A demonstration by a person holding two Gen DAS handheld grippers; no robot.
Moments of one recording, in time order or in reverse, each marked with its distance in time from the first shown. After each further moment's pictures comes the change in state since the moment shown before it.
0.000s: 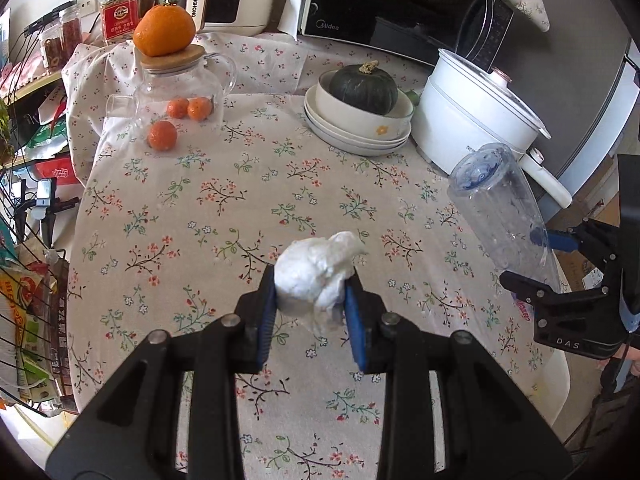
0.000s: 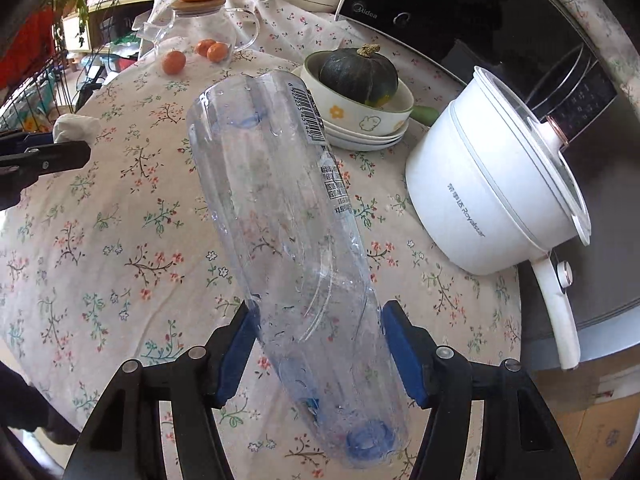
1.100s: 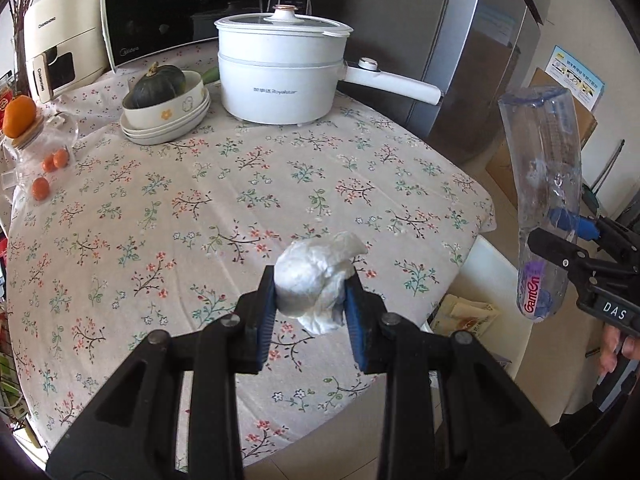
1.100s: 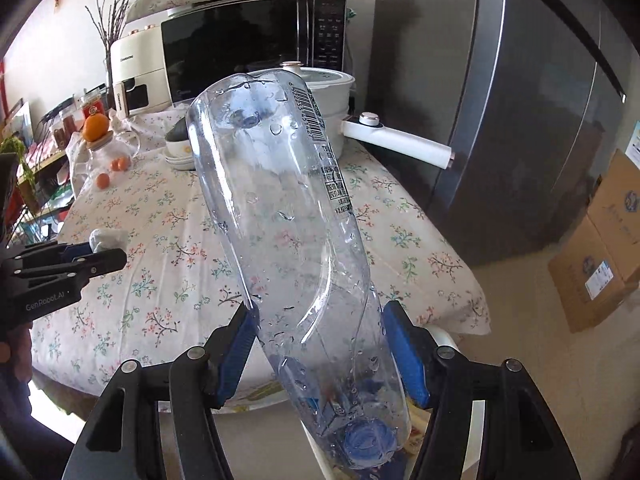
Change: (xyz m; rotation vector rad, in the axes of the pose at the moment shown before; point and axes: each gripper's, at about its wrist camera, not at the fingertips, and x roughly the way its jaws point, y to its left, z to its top) left arm -0.033 -0.186 -0.082 0.360 0.040 -0.192; right arm -0.125 -0.093 -0.229 0.624 -0.186 -0.090
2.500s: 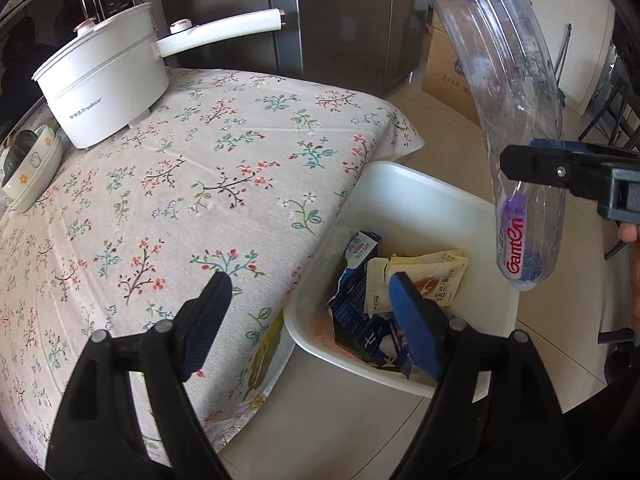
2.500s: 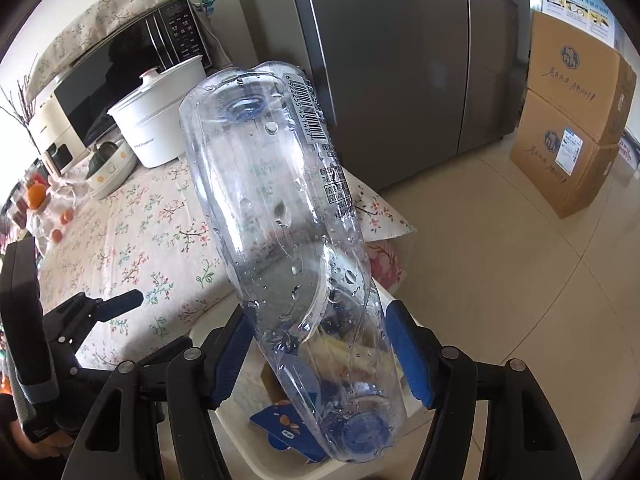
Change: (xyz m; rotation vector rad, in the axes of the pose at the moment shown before) left arm 0.082 -0.160 -0.030 0.319 0.079 -0.057; right arm 0.011 -0.146 -0.073 0.315 0.085 0.024
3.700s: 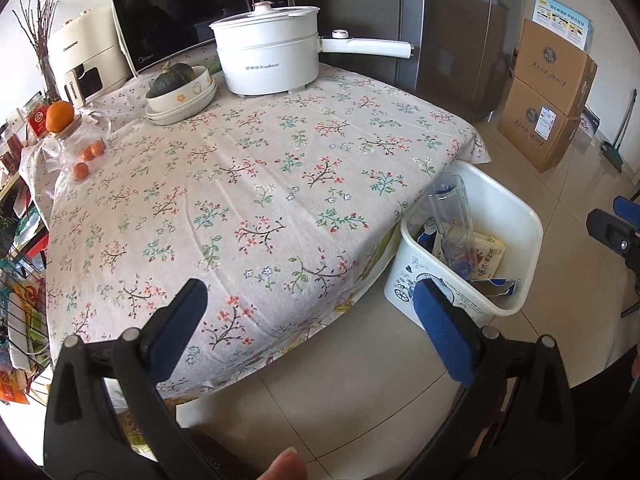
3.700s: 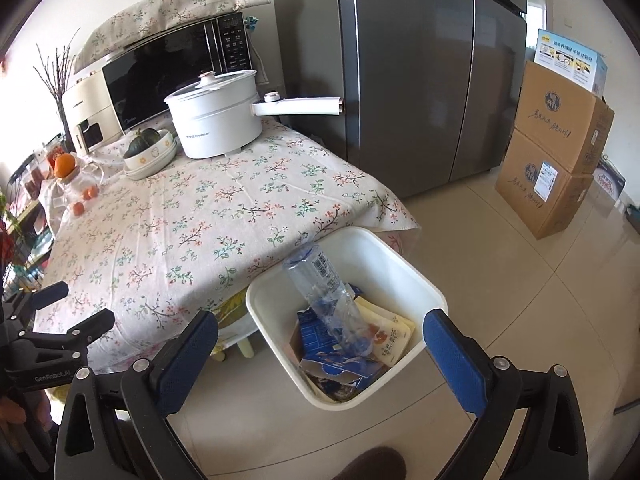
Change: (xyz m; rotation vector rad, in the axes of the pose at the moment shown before) left arm -0.130 0.066 -0.105 -0.256 -0.050 0.234; right arm -0.100 0.093 -0.082 -0.100 -0.114 -0.117
